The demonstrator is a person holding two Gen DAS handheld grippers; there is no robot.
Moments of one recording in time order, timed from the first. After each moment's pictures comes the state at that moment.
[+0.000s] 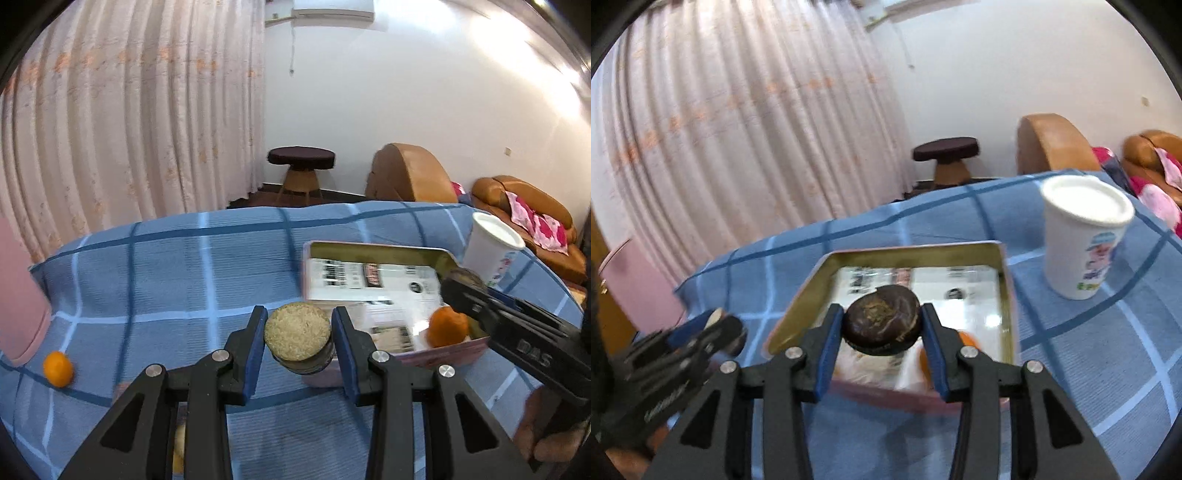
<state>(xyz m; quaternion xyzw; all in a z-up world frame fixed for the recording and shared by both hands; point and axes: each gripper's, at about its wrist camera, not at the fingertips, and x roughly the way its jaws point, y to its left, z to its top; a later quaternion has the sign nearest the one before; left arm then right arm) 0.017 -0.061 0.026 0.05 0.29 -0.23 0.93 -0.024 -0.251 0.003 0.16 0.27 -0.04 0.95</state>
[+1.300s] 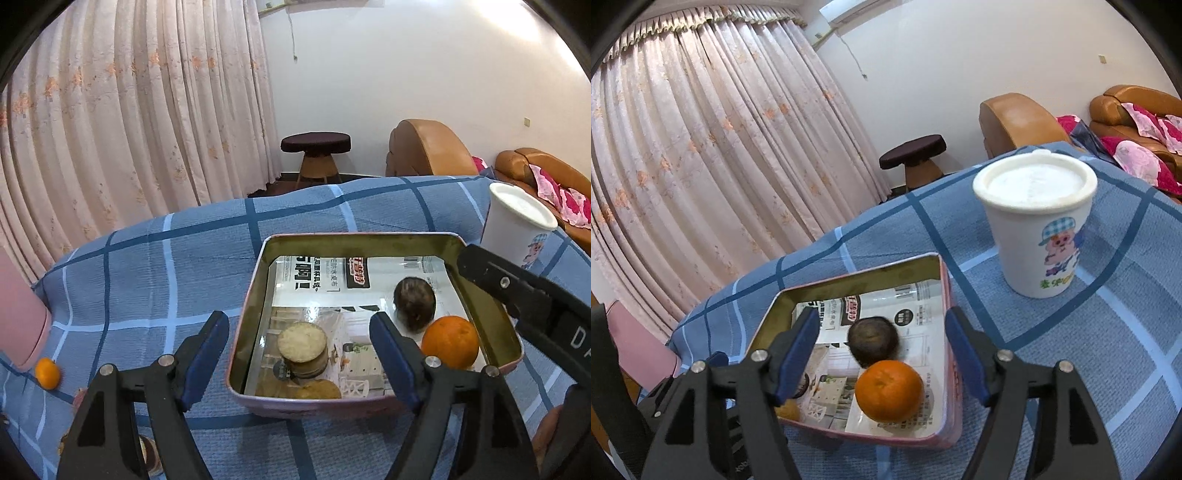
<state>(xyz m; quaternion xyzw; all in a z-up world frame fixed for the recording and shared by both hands) 0.029 -0.135 0.003 0.10 0.31 -0.17 0.93 -0.029 -0.296 -0.002 0.24 0.24 -0.08 0.94</state>
